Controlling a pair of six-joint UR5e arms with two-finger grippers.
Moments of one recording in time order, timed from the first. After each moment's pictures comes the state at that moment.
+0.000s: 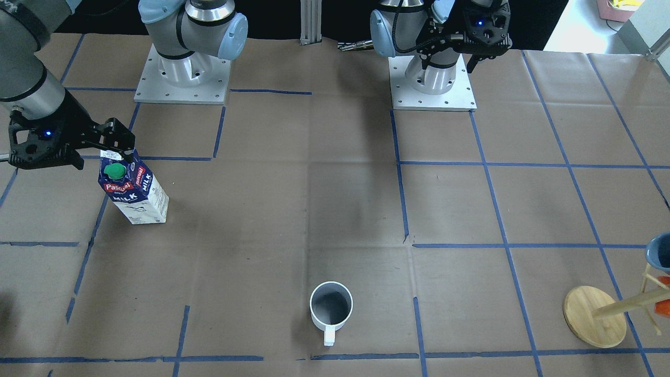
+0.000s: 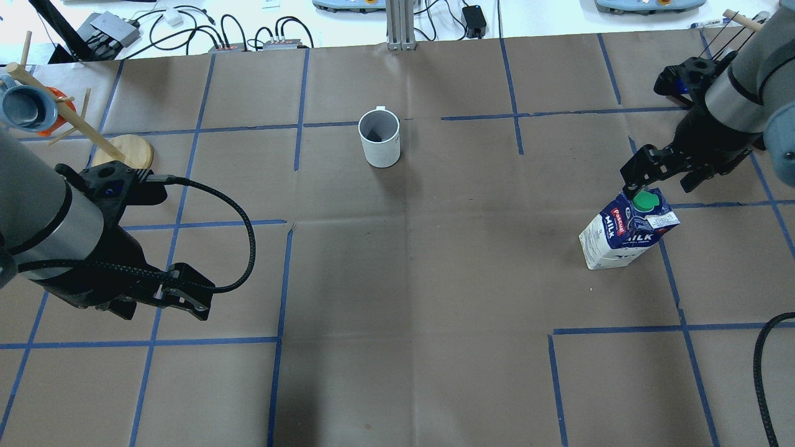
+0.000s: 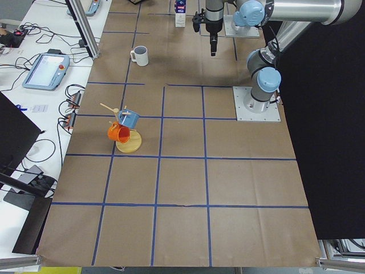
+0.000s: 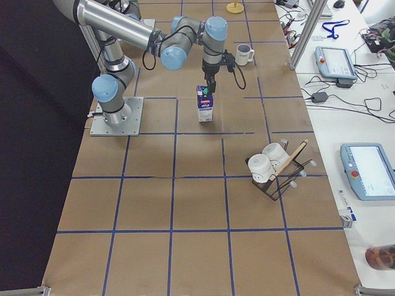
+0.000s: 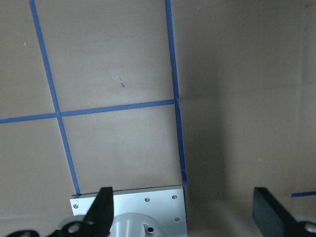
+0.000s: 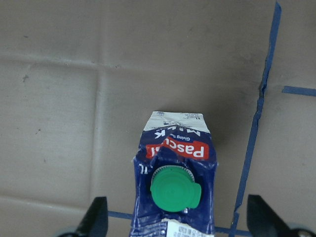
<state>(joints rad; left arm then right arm) -1.43 -1.14 -1.95 -1.75 1.57 0.16 1.26 -1.59 1.88 -1.80 -1.52 -0.43</state>
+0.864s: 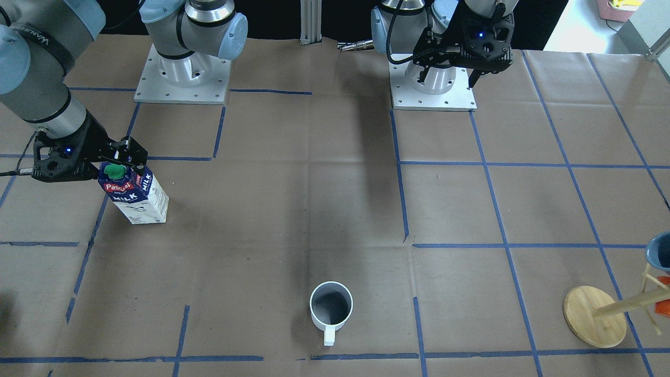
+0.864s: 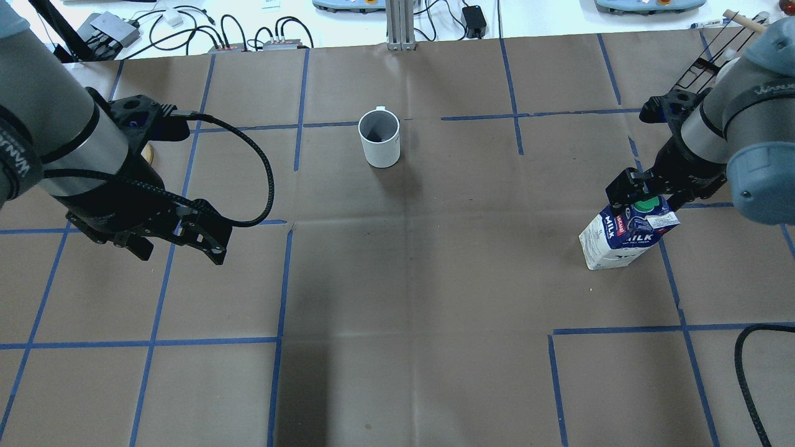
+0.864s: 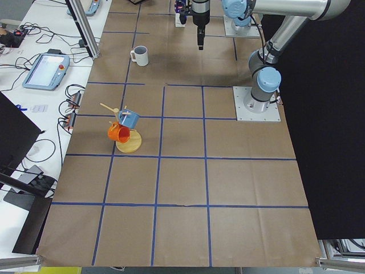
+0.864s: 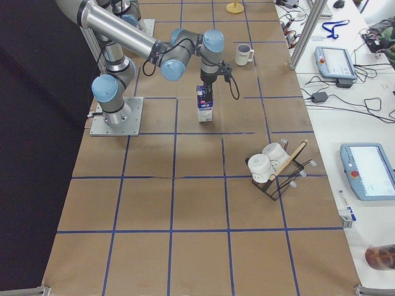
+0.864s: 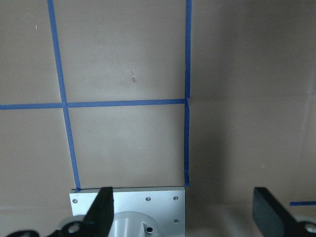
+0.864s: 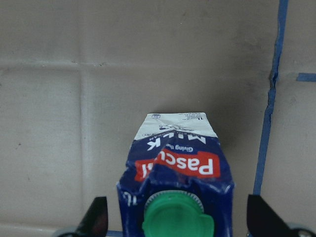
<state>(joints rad) -1.54 -1.33 -1.77 -1.74 1.57 0.14 1.26 -1.56 1.97 -1.92 -1.53 -0.35</state>
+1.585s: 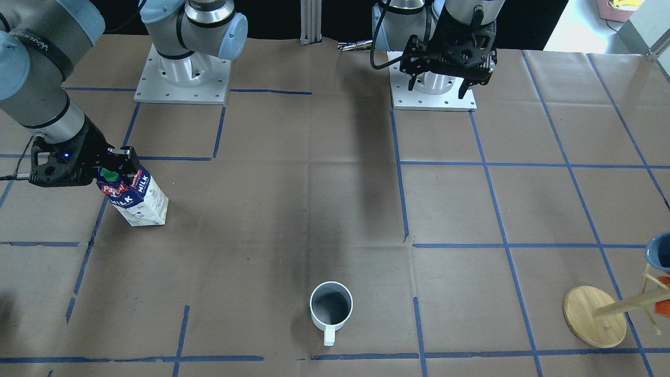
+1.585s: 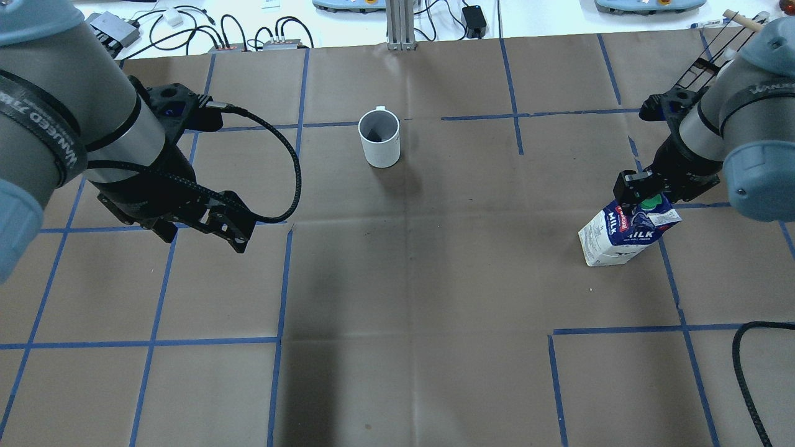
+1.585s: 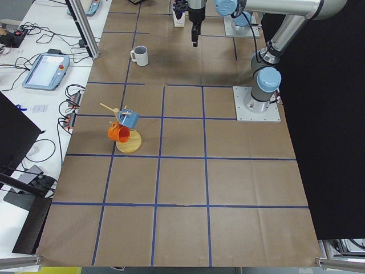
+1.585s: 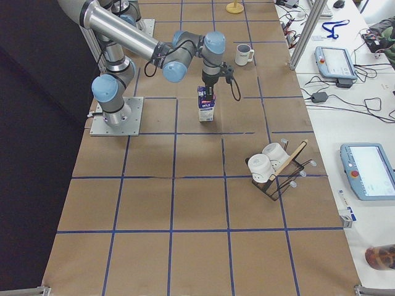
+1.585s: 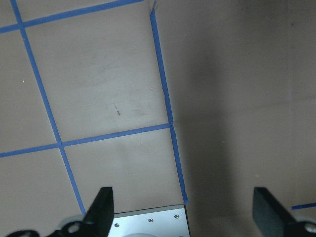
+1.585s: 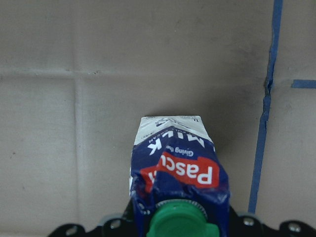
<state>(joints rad) -1.60 -1.36 -1.76 -1.65 1.59 0.16 1.26 -1.54 1.96 -1.94 -1.53 -0.35</state>
